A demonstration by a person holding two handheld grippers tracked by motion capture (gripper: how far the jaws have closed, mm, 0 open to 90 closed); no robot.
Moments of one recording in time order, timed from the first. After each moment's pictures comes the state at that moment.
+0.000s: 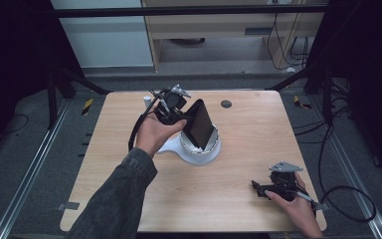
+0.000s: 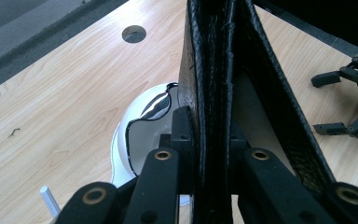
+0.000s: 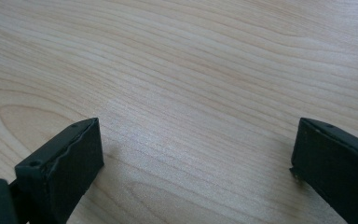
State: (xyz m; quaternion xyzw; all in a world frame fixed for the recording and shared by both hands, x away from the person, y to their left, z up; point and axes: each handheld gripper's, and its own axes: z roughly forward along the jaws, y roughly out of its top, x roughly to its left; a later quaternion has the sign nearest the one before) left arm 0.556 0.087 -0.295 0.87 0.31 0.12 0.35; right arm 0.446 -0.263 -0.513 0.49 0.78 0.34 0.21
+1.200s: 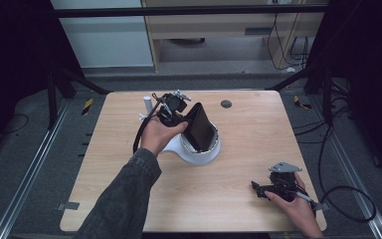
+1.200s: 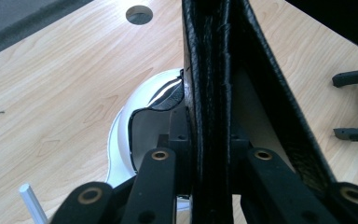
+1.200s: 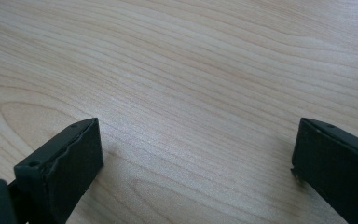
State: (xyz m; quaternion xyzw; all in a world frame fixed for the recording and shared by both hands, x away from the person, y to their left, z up) left arm 0.574 0.088 -0.325 0.87 0.34 0.11 0.35; right arm 0.445 -0.262 -0.513 0.49 0.78 0.34 0.21
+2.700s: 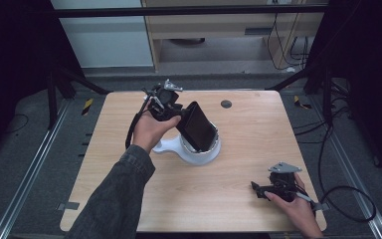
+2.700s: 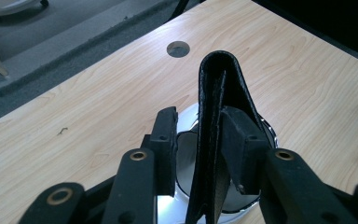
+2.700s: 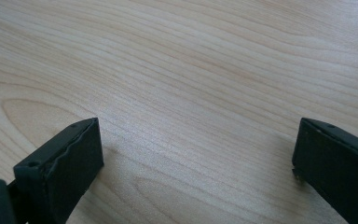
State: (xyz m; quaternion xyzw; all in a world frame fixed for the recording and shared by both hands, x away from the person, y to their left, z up) left arm 0.569 0.103 -0.298 0.84 0.36 0.18 0.37; right arm 0.444 -0.261 -0.513 0.48 0.78 0.34 0.21
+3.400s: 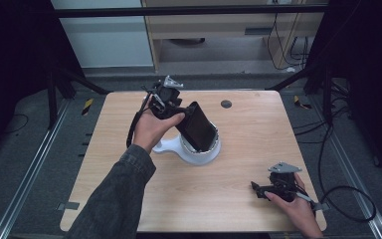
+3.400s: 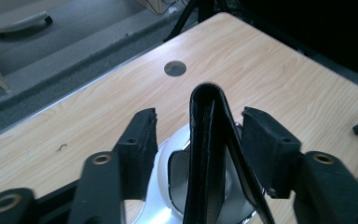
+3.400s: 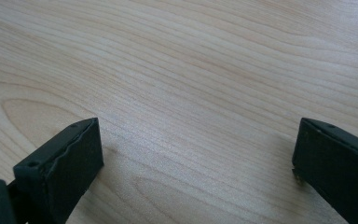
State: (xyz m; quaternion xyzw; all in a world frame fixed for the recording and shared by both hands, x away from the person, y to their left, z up) left arm 0.565 0.099 -0.285 0.82 0.35 0.19 0.40; right arm 0.444 -0.261 -0.513 0.48 0.78 0.34 0.21
